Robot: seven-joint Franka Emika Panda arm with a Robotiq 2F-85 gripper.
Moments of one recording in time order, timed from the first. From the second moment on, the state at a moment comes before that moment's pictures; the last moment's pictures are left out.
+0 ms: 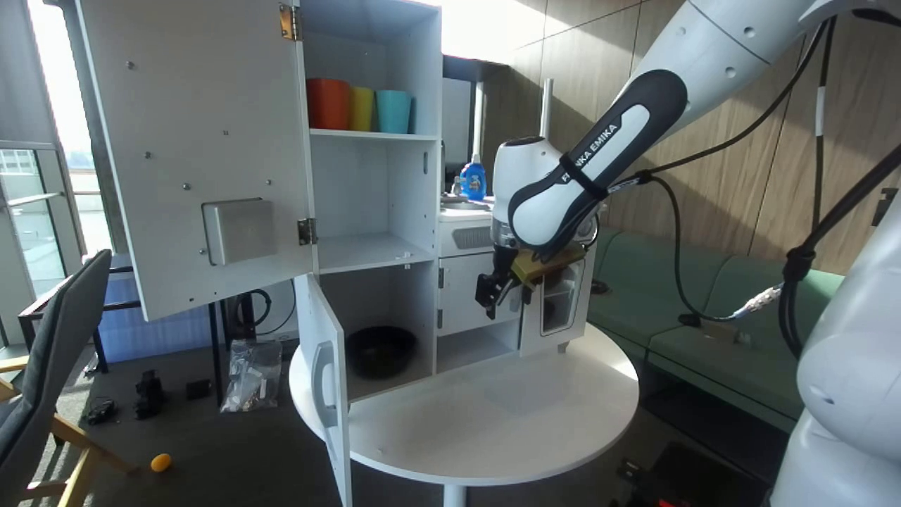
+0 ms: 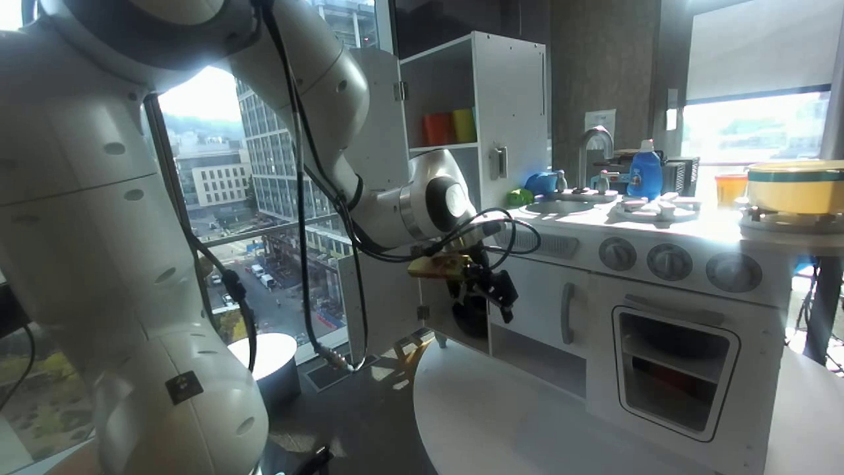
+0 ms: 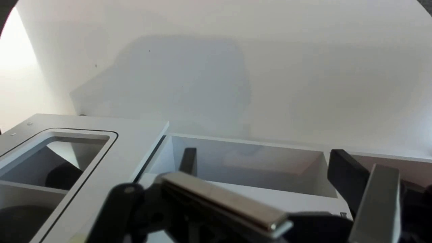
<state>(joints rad) -0.14 -0.12 0.03 -2.50 -0.41 2.57 0.37</state>
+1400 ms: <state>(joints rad) -0.03 -0.22 0.08 -2.70 -0.14 2.59 0.52</state>
